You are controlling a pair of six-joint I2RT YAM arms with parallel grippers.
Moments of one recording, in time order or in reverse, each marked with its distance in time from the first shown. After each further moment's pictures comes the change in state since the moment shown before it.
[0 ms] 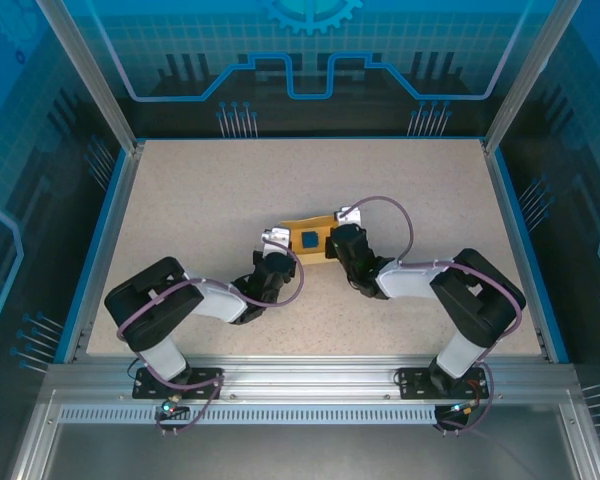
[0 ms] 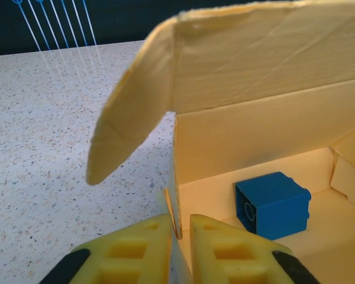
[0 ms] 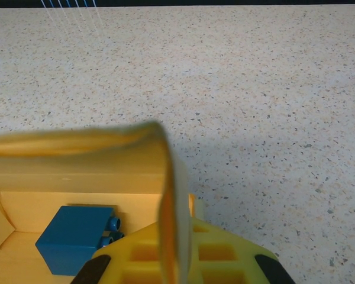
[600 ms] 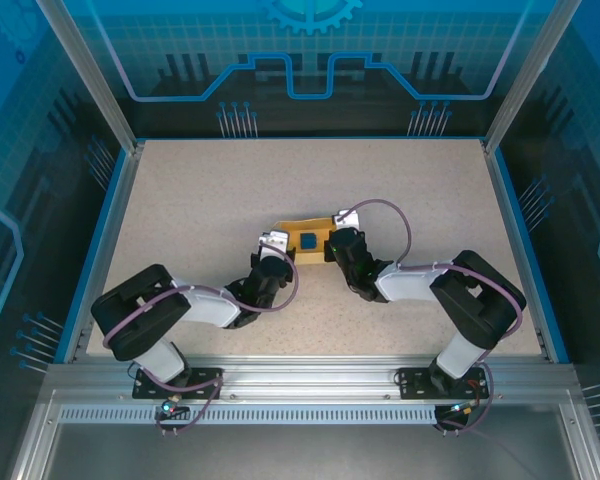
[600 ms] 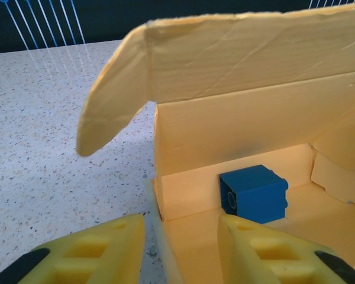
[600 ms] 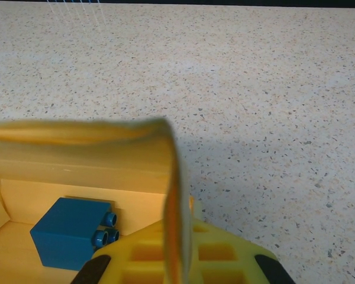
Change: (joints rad) left arm -0.017 -0.085 -0.045 -0.038 0.035 -0.004; right arm 0.024 -0.008 -0.014 0.005 0.025 -0.018
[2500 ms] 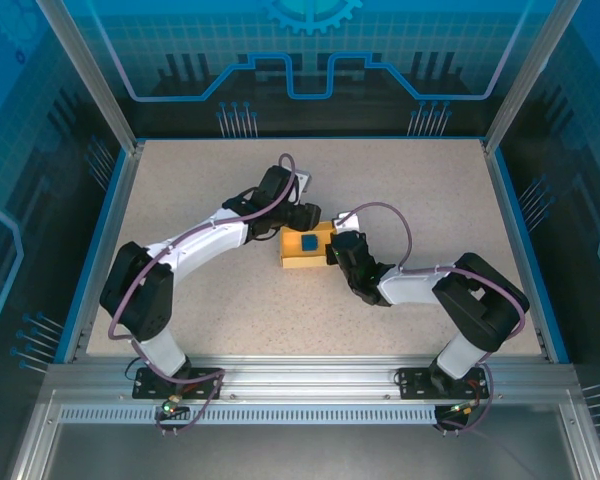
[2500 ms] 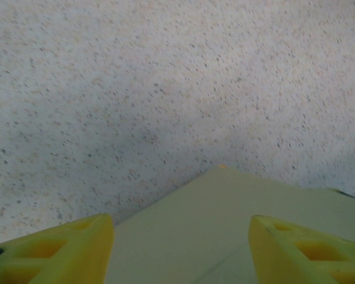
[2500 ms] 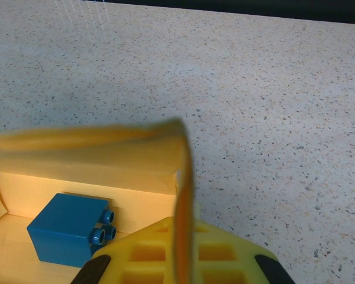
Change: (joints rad) left arm 0.262 0.110 0.807 -1.067 0.696 -0.023; right arm 0.005 -0.021 -0.038 0.037 0.006 -0.064
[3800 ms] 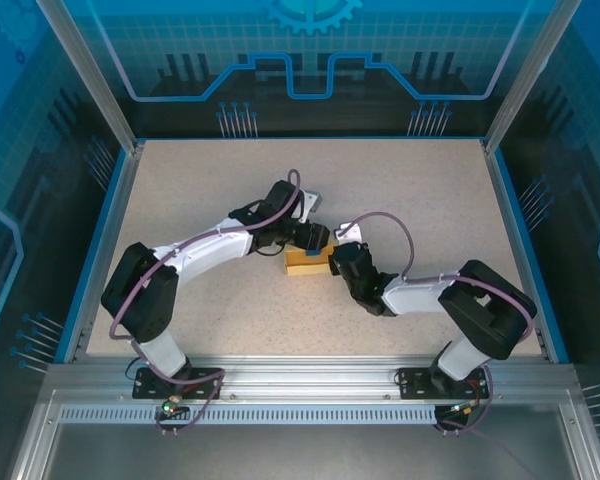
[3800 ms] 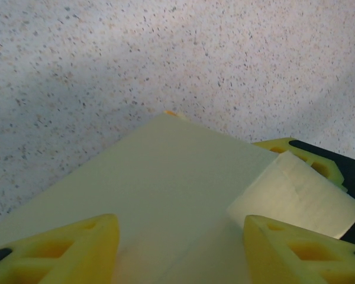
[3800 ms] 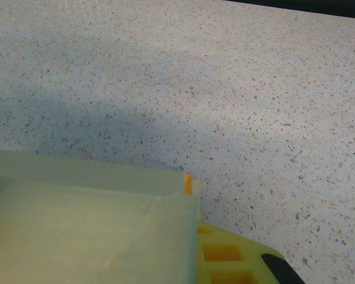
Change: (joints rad) left arm -0.051 -0.003 -0.092 0.020 0.182 -0.056; right arm 0.050 -0.056 -0.083 -0.011 0.055 -0.003
